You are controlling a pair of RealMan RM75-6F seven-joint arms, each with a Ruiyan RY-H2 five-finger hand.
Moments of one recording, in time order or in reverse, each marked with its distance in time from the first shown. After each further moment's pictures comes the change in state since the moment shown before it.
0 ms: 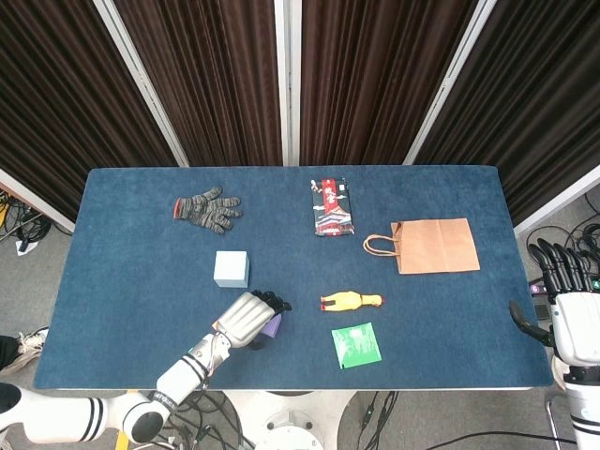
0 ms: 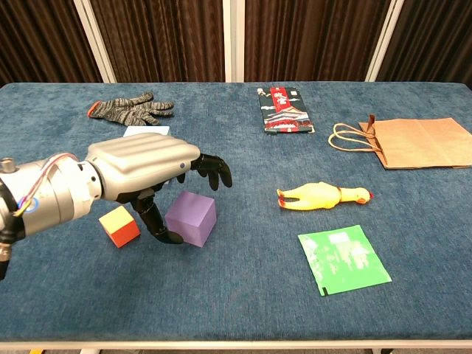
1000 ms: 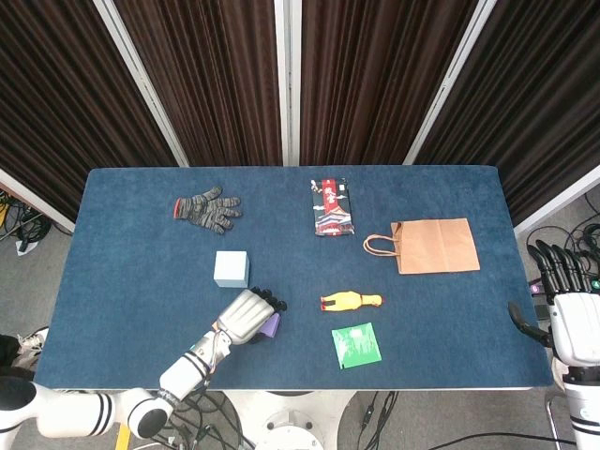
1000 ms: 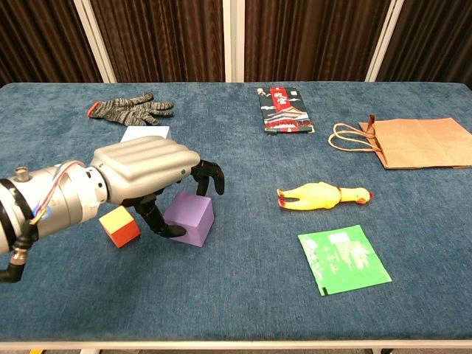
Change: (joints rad) left arm -0.032 -0.037 0.040 0.082 0.012 0.043 0.000; right arm -0.001 0.001 -0.003 0.000 0.000 -0.006 0.000
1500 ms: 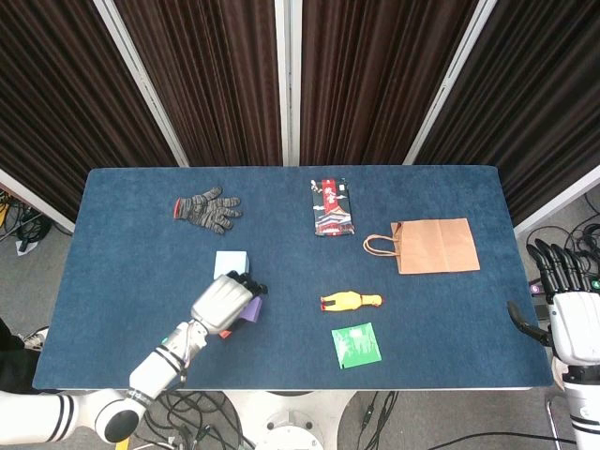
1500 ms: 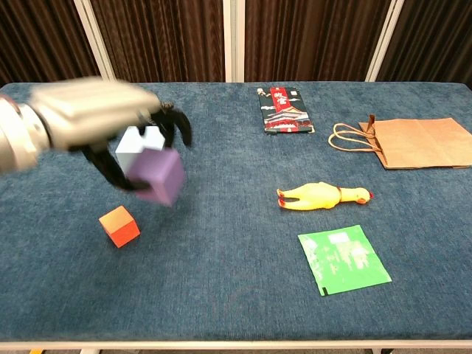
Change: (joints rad) left arm 0.011 0.256 -0.038 -0.238 -0.048 0.072 0.065; right arm 0.004 0.001 0.001 -0.002 -0.001 -0.006 -0.007
